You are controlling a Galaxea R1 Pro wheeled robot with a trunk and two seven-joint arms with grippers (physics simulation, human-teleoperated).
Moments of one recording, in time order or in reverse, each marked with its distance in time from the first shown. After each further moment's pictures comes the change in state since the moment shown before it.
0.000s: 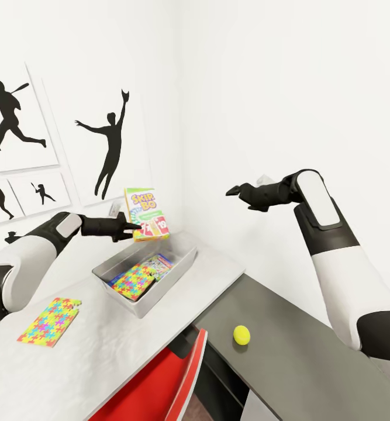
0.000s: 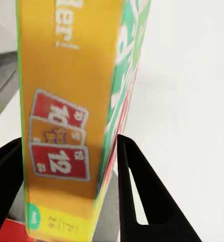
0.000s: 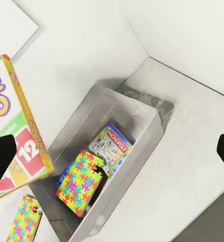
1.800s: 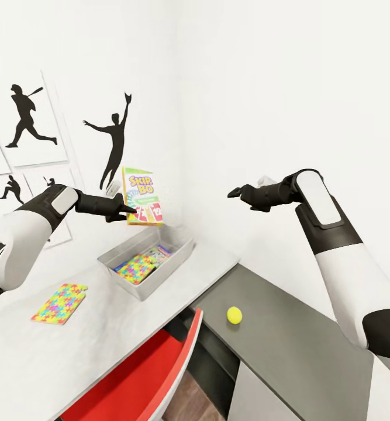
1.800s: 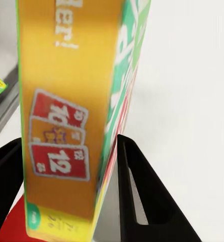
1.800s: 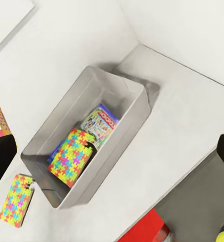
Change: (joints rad) left arm -0.135 -0.002 -0.066 -0.023 -0.075 0.014 0.075; right arm -0.015 -0.034 0.054 0.021 -0.003 -0.001 0.023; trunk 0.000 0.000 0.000
